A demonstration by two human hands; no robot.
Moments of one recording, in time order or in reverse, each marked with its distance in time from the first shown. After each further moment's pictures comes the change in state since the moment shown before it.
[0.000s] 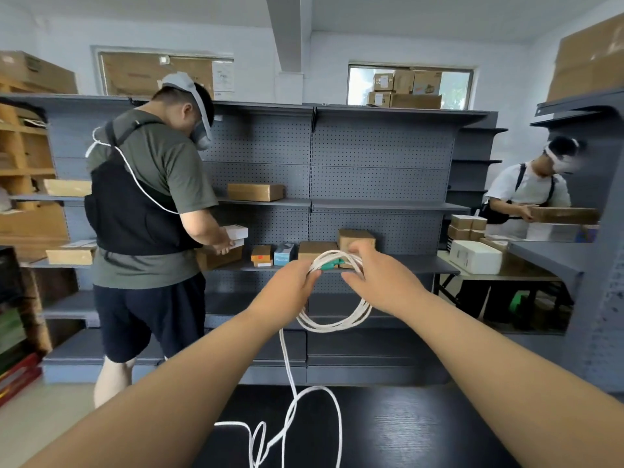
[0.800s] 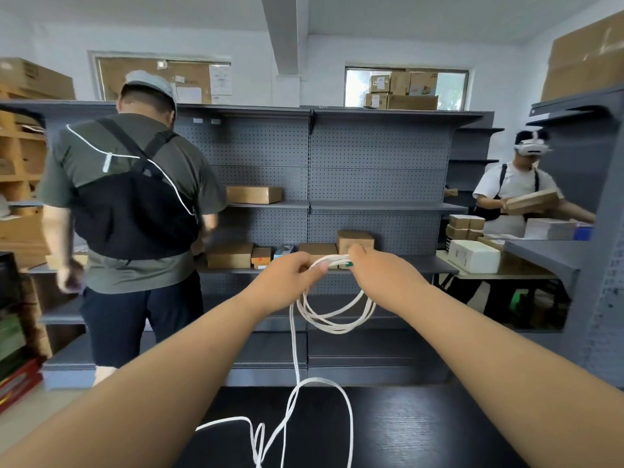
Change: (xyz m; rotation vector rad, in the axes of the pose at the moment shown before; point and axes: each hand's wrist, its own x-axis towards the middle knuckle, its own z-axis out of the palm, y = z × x) left_hand 0.007 0.004 -0.022 -0.167 -0.092 -0.056; right_hand 0.002 -0.007 -0.011 -0.336 -0.054 -0.116
